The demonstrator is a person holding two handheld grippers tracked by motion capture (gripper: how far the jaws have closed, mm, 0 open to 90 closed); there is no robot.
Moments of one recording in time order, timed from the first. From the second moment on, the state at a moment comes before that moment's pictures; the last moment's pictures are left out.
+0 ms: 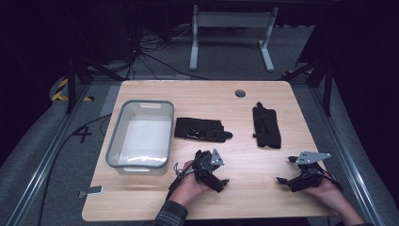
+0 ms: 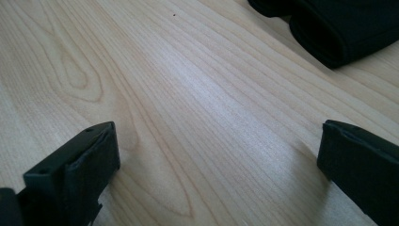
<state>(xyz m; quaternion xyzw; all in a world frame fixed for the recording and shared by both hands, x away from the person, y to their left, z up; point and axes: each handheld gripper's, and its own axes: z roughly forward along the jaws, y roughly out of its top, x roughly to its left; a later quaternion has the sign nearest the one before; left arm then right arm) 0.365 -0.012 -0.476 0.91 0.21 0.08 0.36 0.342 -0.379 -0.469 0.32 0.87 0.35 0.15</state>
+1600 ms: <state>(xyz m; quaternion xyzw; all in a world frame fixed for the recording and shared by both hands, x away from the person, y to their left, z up) 0.366 -0.002 -0.476 0.91 0.20 0.08 0.36 0.435 -0.375 -0.437 0.32 0.85 0.38 0.14</state>
